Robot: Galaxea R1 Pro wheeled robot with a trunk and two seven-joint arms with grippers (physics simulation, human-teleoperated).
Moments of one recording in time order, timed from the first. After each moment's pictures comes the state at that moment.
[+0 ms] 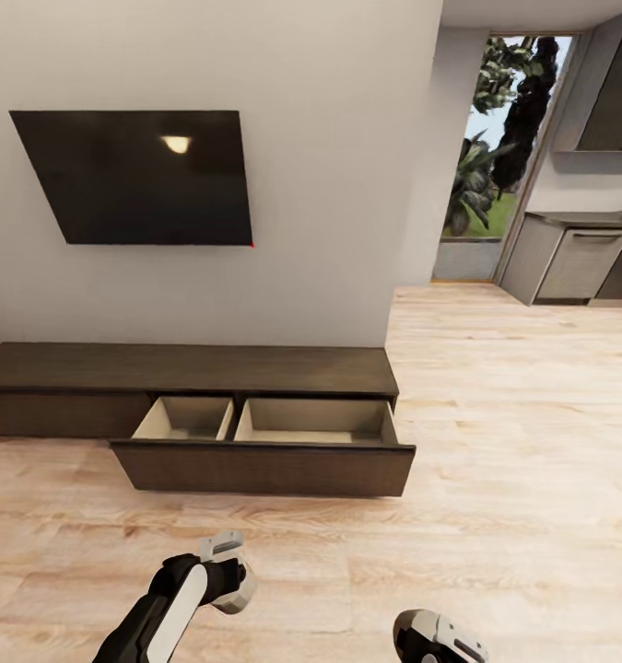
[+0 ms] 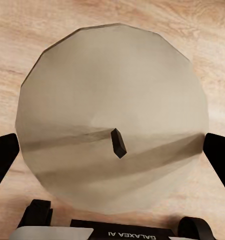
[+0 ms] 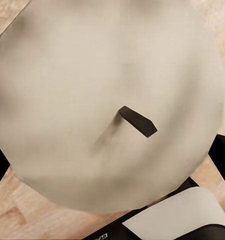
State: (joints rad) left arm -0.33 -0.02 -0.17 -1.01 0.55 0.71 0.37; right arm -0.17 0.10 0.02 -0.85 -0.52 0.32 -0.49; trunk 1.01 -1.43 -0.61
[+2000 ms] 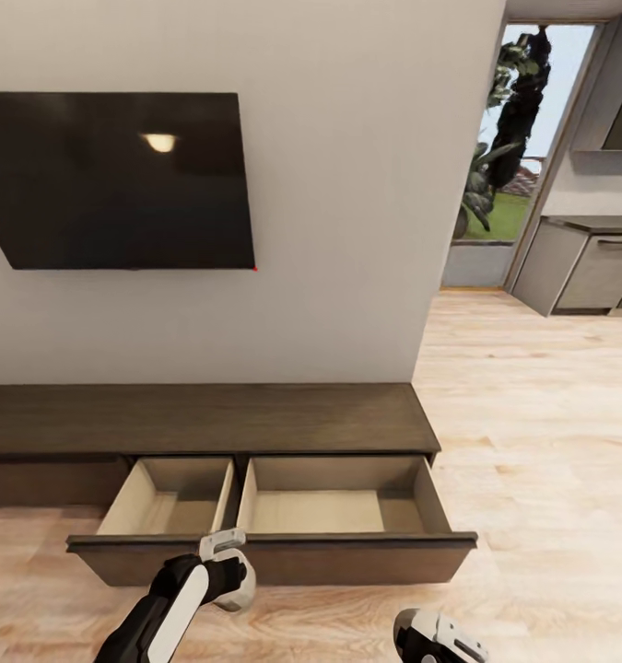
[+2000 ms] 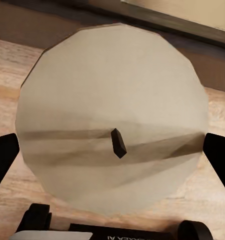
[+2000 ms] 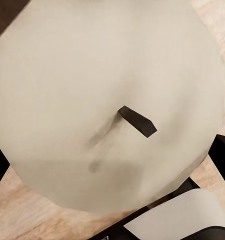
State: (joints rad) left arm -0.33 -0.02 -0.18 -1.01 0.55 0.70 0.37; right arm -0.17 0.10 0.02 -0.84 -0.52 0.30 -0.49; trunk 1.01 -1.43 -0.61
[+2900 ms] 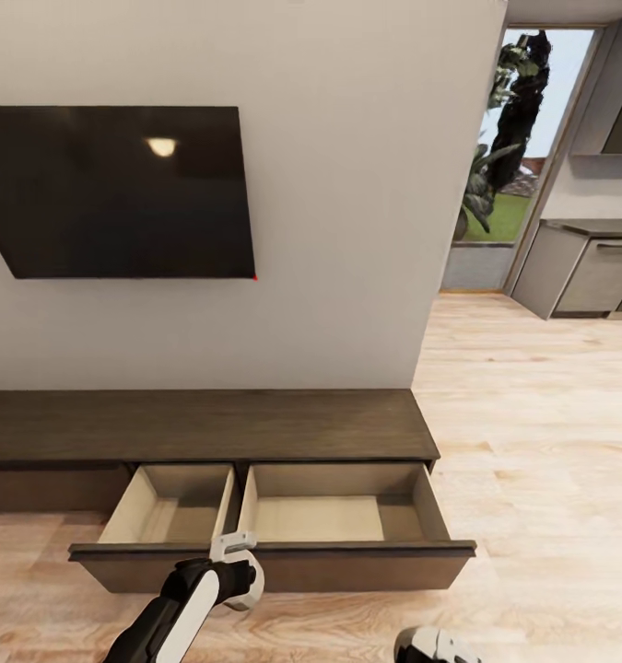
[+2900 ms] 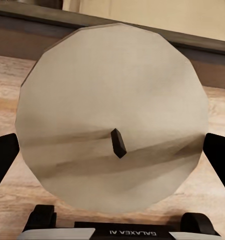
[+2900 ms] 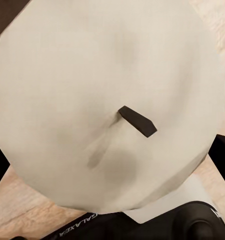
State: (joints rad) left arm -0.33 -0.02 -0.26 -1.01 0.55 0.67 0.37; right arm -0.17 0.10 0.03 -0.78 -0.51 0.30 -0.48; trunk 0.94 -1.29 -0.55
